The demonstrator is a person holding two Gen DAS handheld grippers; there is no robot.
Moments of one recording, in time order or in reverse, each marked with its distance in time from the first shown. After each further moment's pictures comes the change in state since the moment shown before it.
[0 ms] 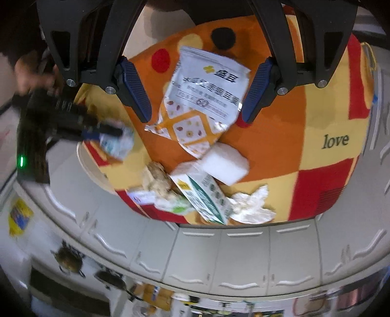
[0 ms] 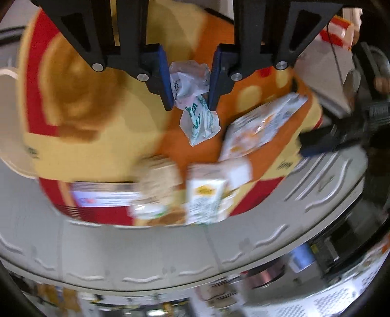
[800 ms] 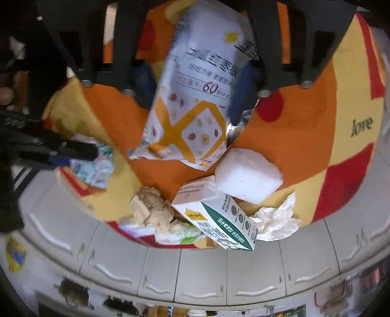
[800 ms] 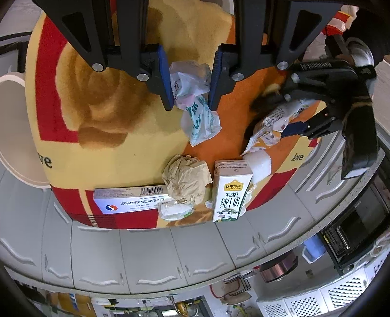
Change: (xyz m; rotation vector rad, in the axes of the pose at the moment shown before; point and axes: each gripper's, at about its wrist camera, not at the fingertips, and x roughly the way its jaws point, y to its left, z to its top) left arm 0.064 -0.006 -0.004 0.089 0.054 0.035; right arm 0.003 -0.014 -0.003 0.016 0.000 0.002
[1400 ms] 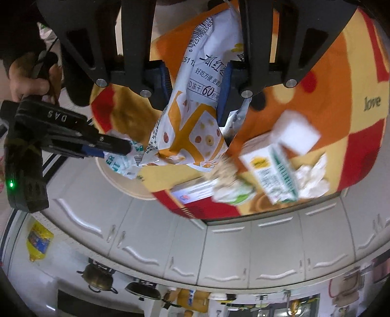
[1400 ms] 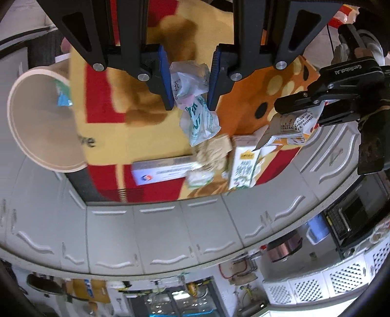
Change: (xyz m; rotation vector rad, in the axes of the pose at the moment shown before) left arm -0.035 -0.071 0.040 0.042 -0.079 -0.115; right arm -0.059 -0.032 0.007 0.036 -0.124 -0.062
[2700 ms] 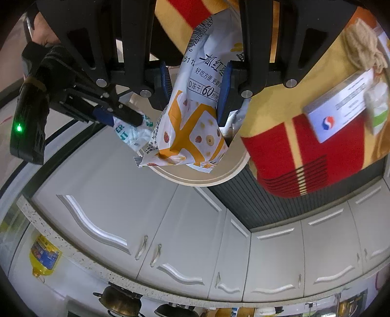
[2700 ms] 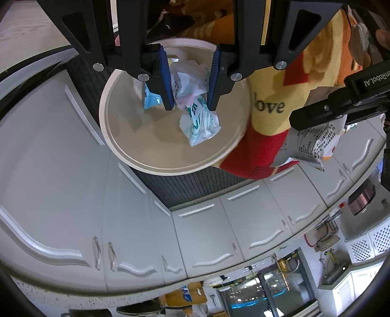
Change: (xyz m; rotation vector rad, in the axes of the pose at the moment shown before) left arm 0.168 -0.145 0.120 0.056 0.100 -0.144; right arm -0.026 -0.200 0.010 0.277 -0.042 -0.321
